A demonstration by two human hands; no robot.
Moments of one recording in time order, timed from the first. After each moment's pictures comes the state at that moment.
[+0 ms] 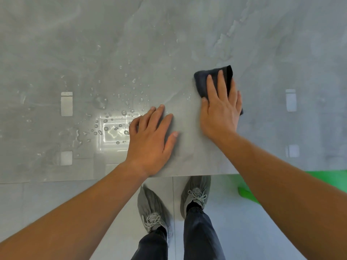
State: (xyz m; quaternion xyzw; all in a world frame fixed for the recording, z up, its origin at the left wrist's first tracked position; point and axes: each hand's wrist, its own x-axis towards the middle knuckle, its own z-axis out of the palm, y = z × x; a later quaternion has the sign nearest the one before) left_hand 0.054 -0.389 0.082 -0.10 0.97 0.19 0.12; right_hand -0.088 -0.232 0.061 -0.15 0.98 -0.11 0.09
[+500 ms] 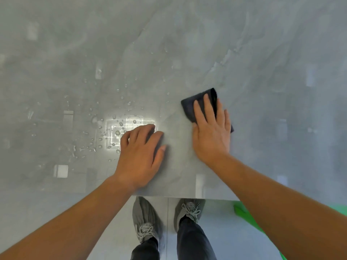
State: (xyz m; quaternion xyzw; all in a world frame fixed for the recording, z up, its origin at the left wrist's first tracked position) left_hand 0.030 -0.391 0.097 -0.14 0.97 0.17 0.12; right_hand -0.107 -0.221 0.071 -0.25 0.95 -0.10 0.12
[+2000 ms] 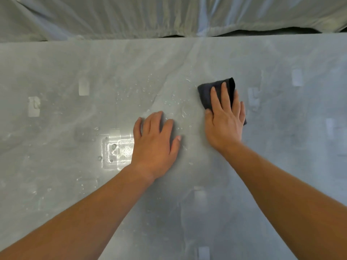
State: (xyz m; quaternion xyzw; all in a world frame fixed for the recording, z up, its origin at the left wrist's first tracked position) left_hand -0.164 -0.514 0.100 -0.11 0.97 0.17 0.12; right_hand -0.282 -0.347 0.067 -0.13 0.98 -0.12 0.12
